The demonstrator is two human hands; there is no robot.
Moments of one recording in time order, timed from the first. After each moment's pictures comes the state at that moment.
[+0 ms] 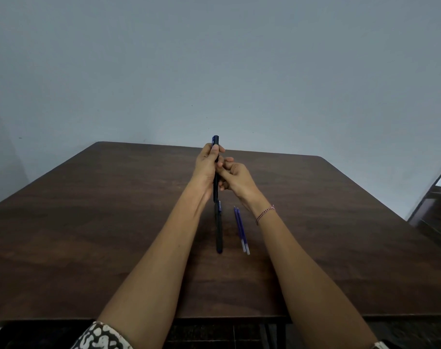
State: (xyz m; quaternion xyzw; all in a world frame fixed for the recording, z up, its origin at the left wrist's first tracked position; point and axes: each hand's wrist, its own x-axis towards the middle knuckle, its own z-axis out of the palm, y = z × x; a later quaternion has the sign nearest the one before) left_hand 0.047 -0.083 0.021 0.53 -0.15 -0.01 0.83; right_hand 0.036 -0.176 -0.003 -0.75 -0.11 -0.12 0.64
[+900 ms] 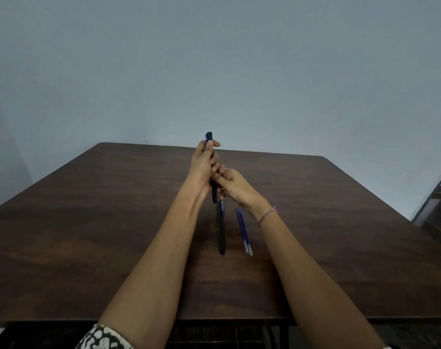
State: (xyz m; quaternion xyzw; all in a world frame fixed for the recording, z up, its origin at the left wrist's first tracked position) left_hand 0.059 -0.074 0.022 0.52 -0.14 0.00 0.84; right_hand 0.025 -0.166 0.000 -0.81 -0.12 -0.04 0.57
